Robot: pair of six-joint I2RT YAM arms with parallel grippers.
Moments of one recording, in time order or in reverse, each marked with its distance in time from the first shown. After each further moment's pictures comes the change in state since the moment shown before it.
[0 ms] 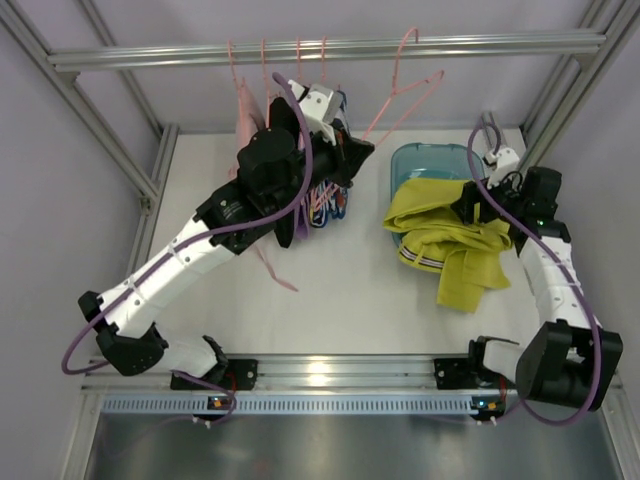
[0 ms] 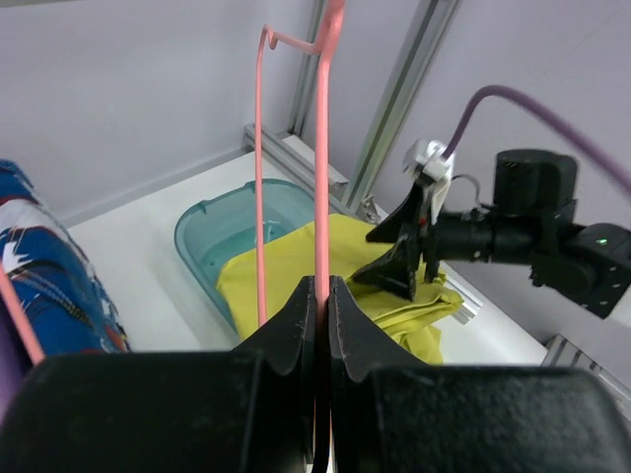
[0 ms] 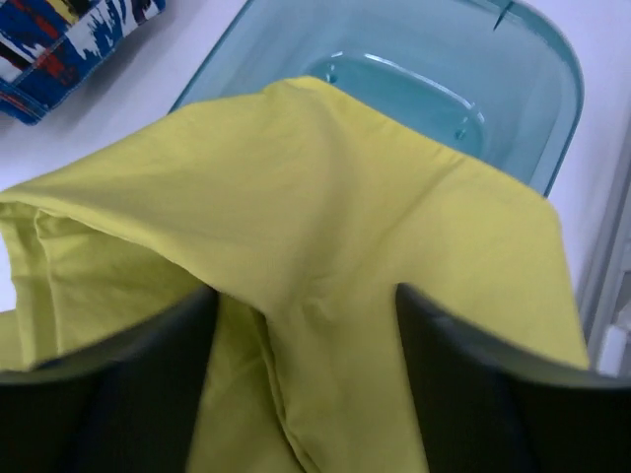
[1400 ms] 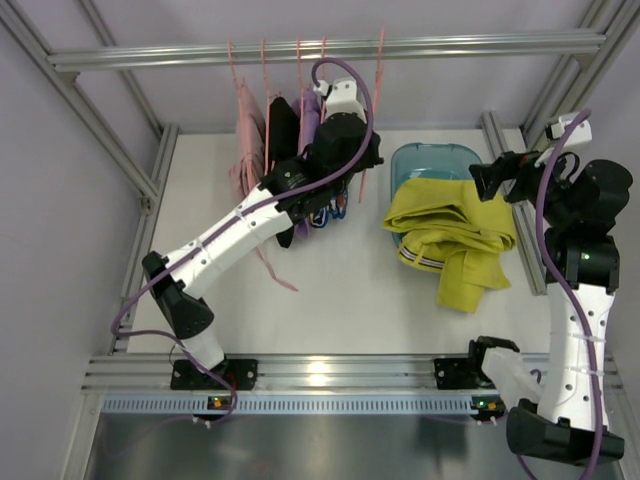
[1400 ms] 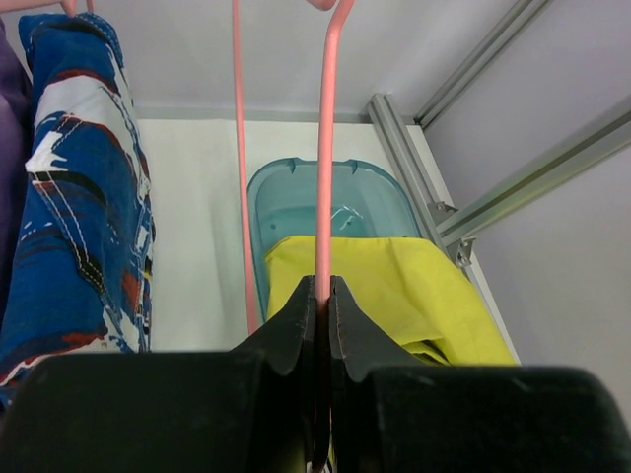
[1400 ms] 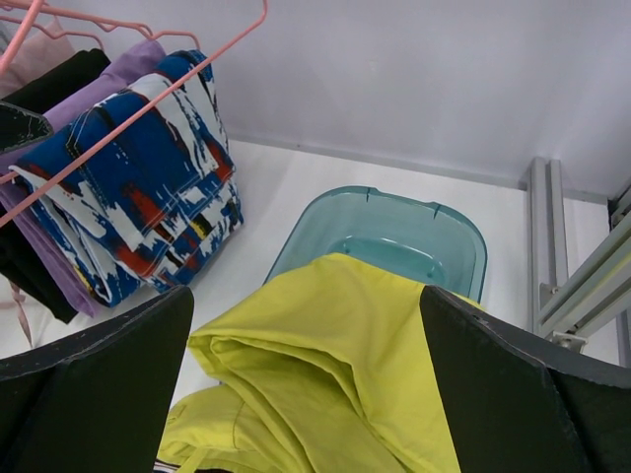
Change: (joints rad) left arm -0.003 0.322 0.231 -0.171 -0.408 -0.290; right arm 0.000 -0.292 0.360 -0.183 0.048 0.340
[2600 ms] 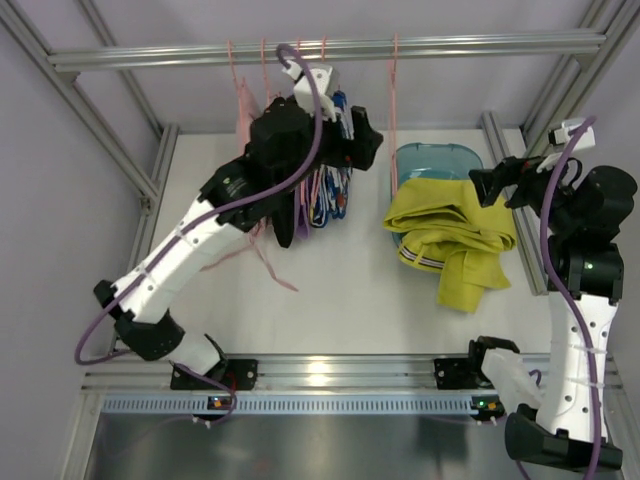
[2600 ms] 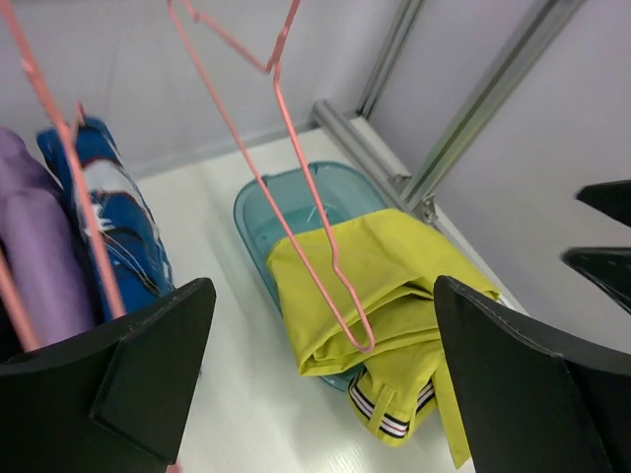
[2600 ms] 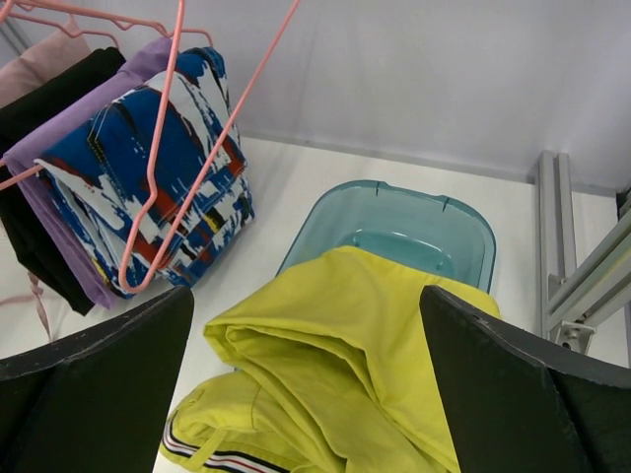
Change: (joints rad) left arm 0.050 -0.181 -0.017 -0.067 0.254 0.217; right arm 0.000 -0.042 0.006 -0.050 -0.006 0.011
